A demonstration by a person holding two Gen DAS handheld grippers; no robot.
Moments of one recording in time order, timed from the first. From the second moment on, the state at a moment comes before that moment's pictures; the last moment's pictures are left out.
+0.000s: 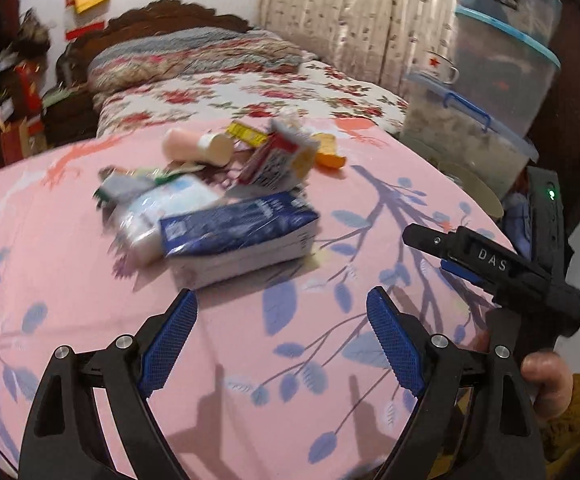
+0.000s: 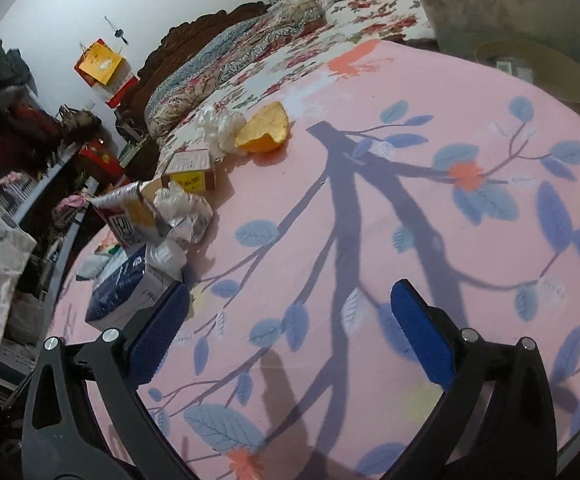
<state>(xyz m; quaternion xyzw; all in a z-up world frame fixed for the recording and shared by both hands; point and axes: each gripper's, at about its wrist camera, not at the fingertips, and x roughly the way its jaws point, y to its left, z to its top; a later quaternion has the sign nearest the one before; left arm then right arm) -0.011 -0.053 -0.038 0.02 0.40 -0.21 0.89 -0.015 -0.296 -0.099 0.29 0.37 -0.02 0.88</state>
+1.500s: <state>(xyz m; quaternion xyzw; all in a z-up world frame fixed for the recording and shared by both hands) 0.003 0.008 -0.036 -0.03 0.41 -0.15 0.90 -0.001 -0.253 -0.098 0.22 0.41 0.04 0.88</state>
